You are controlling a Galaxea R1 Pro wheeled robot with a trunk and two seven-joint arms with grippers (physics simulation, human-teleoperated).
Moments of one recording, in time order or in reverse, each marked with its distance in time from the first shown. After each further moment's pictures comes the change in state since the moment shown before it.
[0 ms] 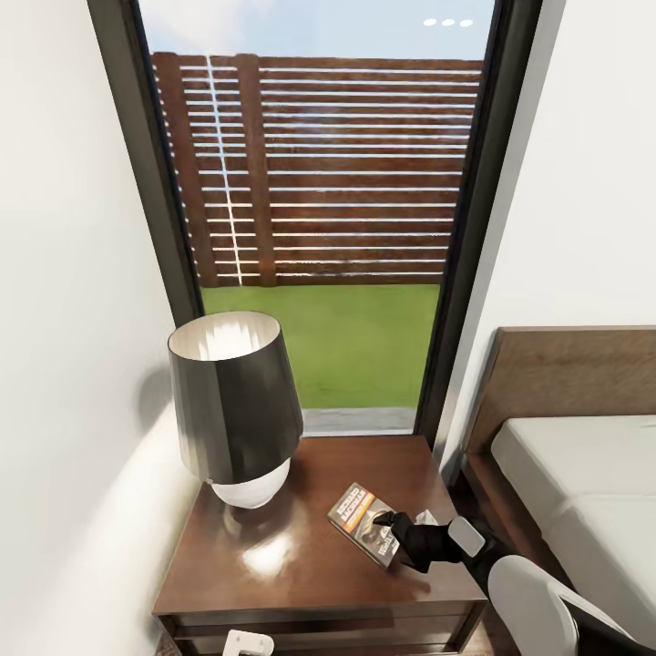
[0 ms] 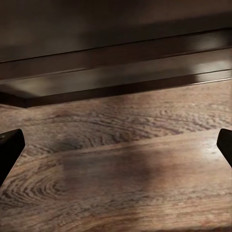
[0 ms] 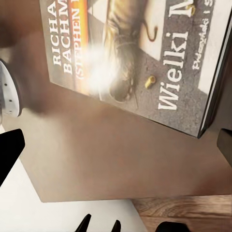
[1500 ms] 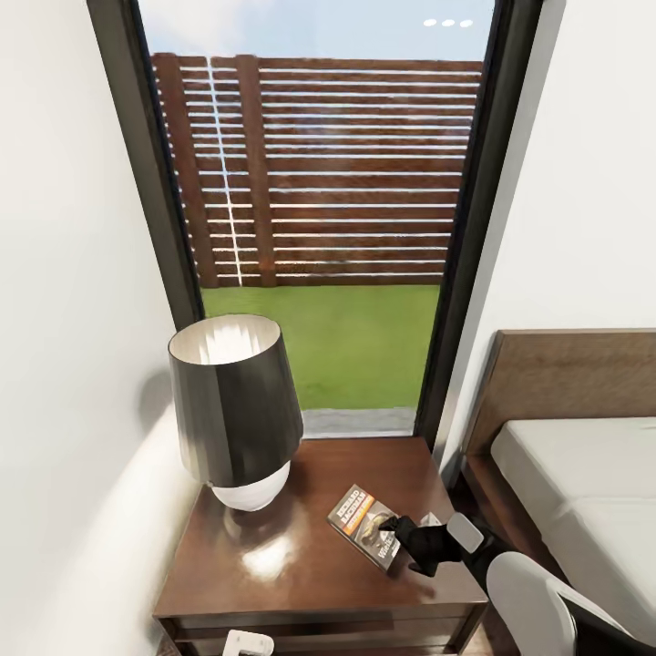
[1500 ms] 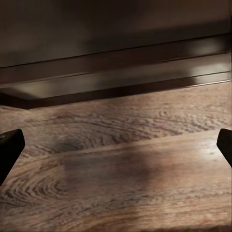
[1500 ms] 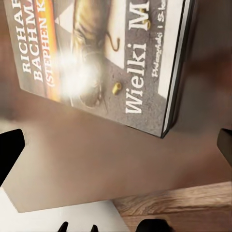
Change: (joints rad) left arm 0.000 0.000 0.000 0.000 0.000 -0.001 0.000; right arm -0.009 0.004 0.000 -0.005 -0.002 -0.004 -0.134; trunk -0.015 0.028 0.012
